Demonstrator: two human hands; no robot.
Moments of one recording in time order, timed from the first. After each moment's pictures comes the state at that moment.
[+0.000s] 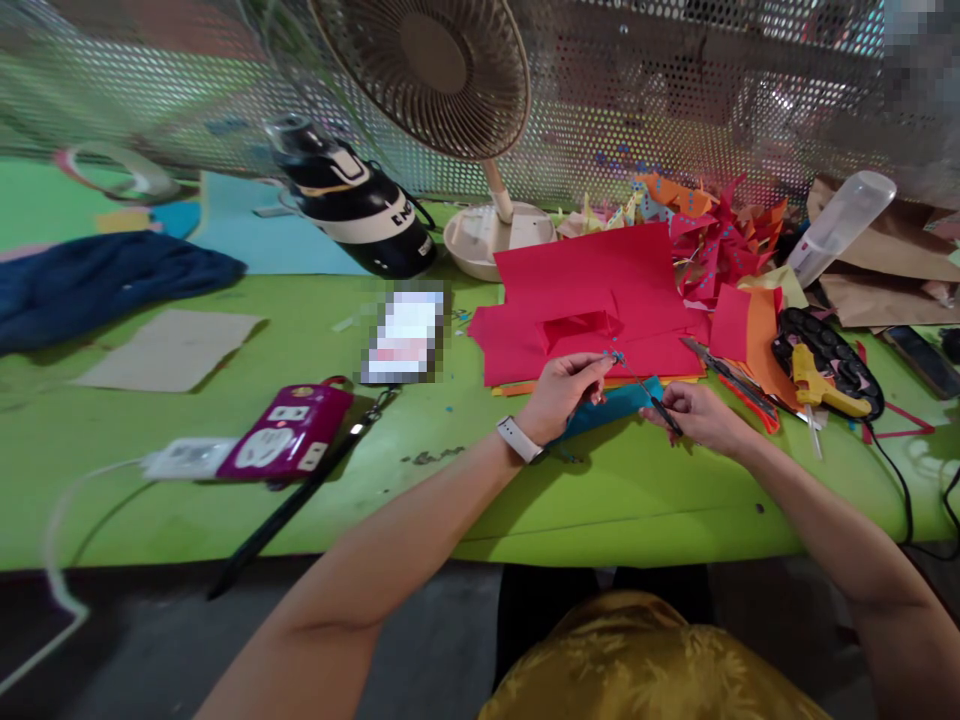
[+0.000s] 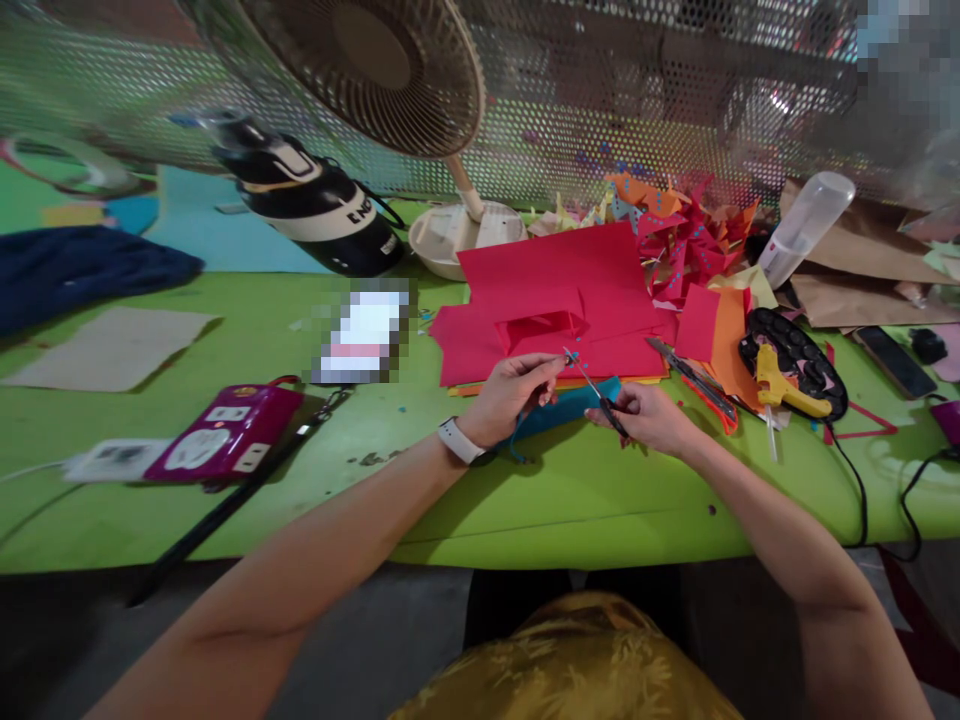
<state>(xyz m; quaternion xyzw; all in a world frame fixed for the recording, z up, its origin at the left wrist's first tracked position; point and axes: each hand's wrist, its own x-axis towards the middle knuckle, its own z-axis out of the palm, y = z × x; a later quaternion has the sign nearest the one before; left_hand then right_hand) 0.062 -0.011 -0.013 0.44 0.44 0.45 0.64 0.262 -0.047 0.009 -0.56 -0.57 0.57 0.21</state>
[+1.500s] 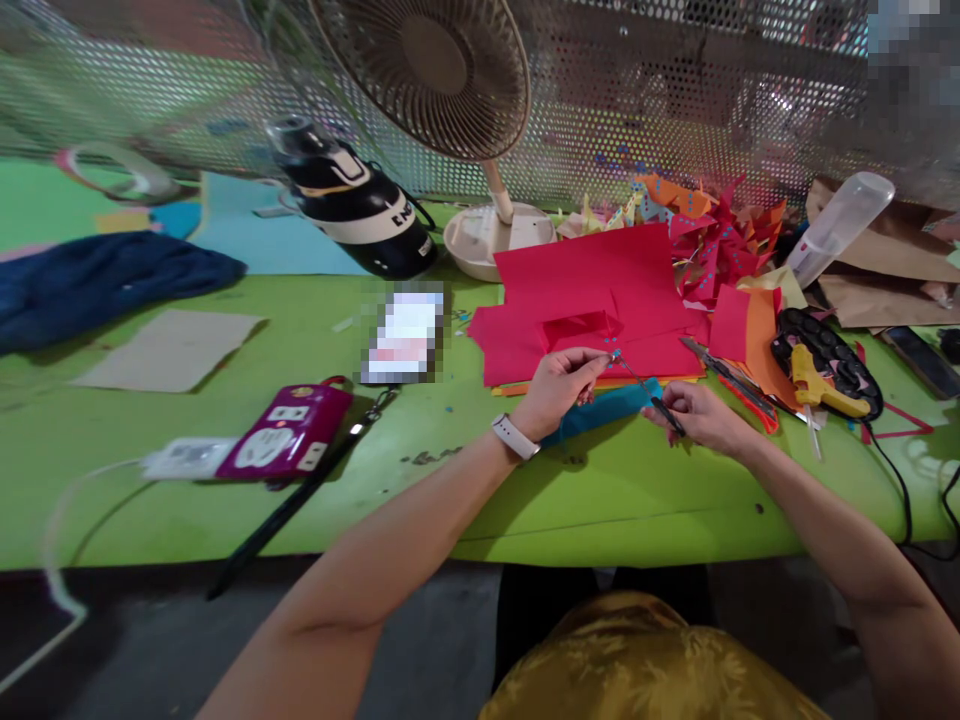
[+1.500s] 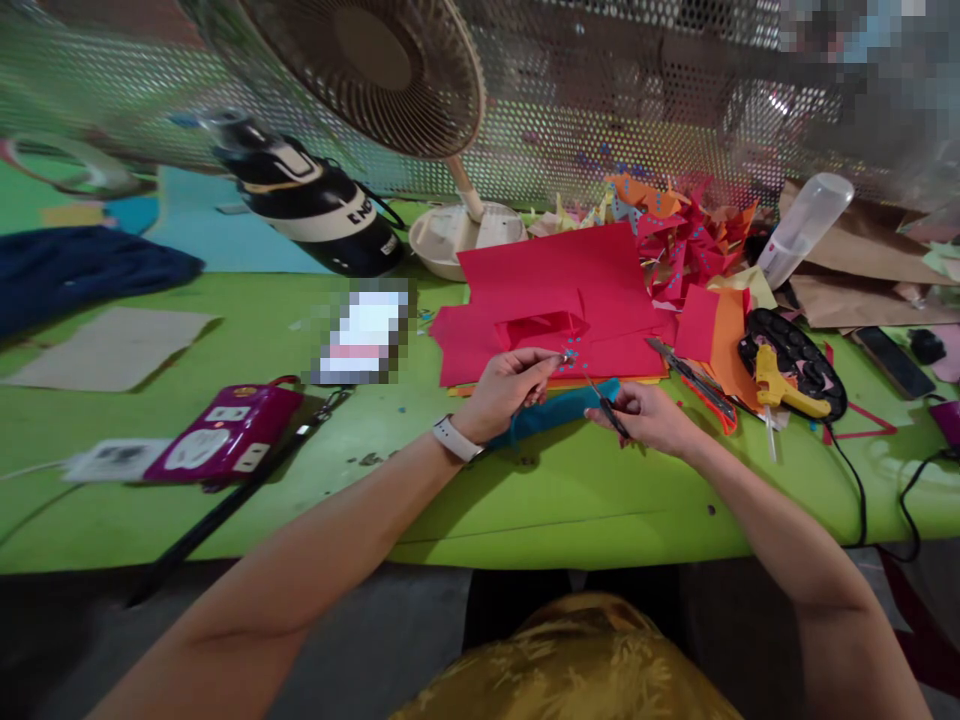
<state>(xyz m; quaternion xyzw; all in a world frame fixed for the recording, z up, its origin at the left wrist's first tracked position) 0.057 -0.007 -0.012 0.49 0.46 0.44 0.59 0.264 -0.047 0.008 -0.54 -0.57 0.58 0.23</state>
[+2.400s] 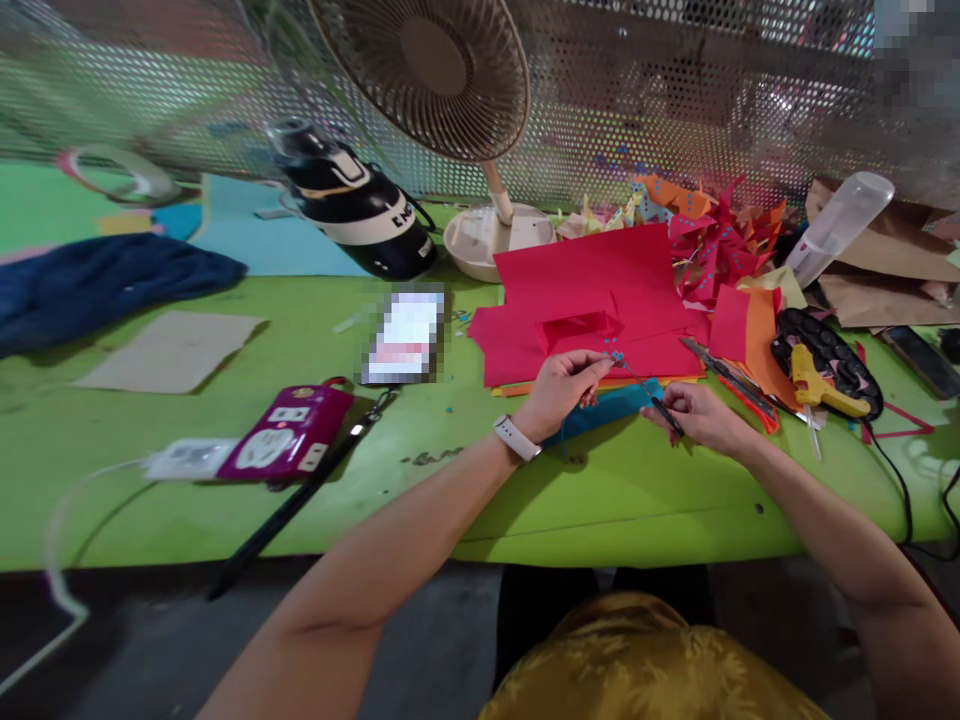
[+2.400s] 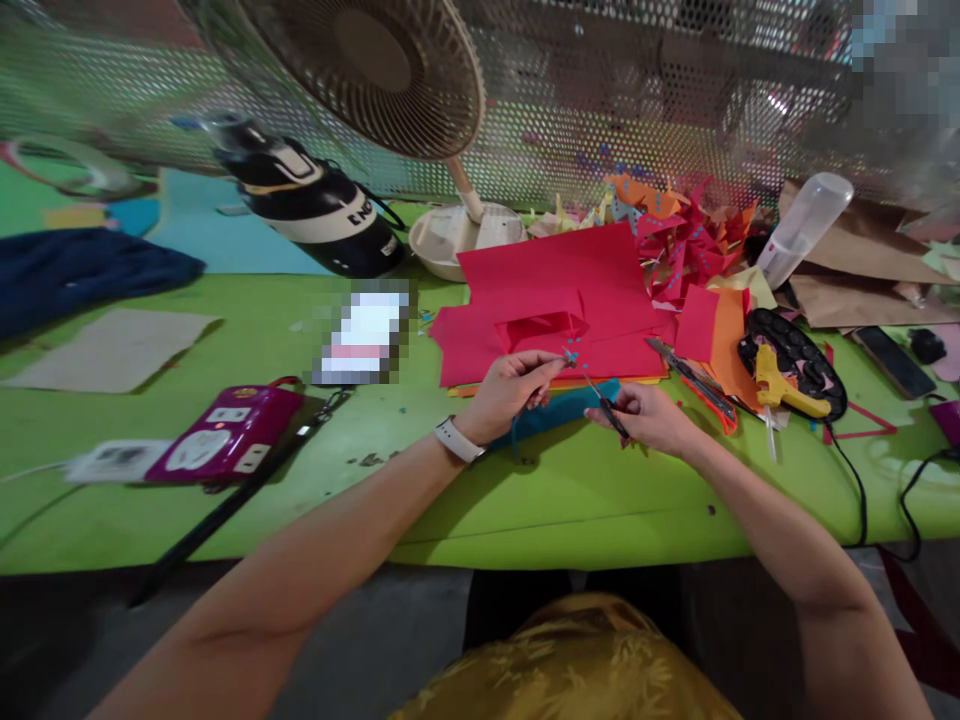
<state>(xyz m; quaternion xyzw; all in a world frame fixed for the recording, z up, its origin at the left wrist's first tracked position) 0.059 -0.008 -0.012 0.49 0.44 0.43 0.61 0.264 -0.046 0.007 -0.54 -0.56 0.59 0.23</state>
